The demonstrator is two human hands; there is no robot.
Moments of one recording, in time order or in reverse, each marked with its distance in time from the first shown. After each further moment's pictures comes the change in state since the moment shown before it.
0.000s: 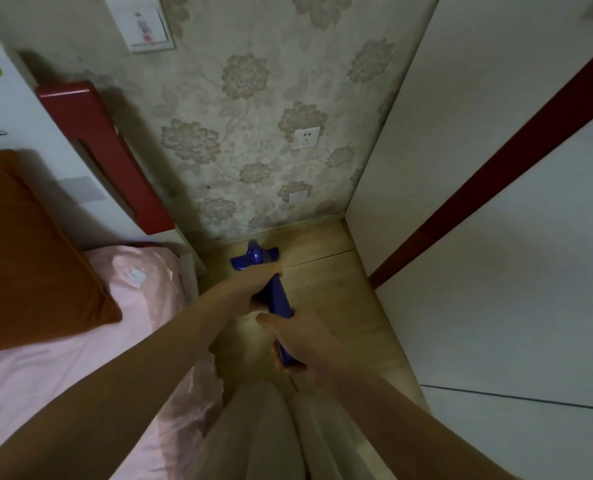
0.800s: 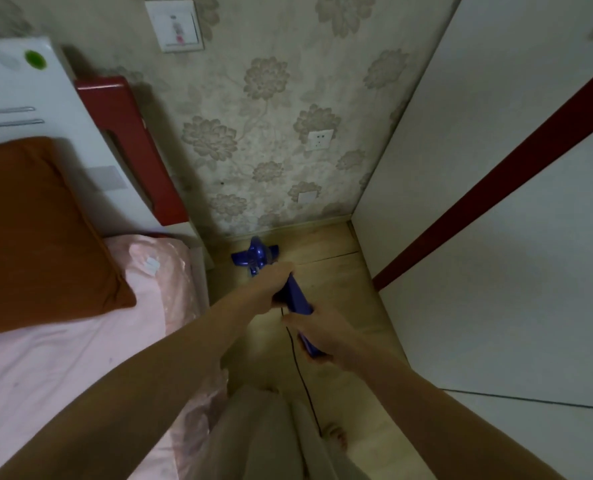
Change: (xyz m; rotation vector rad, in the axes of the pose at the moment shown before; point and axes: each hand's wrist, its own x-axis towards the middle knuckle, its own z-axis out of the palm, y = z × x) left_hand -0.011 -0.021 0.008 -0.068 0.054 0.091; right_hand -0.009 0.010 -0.009 -0.206 -0.042 -0.020
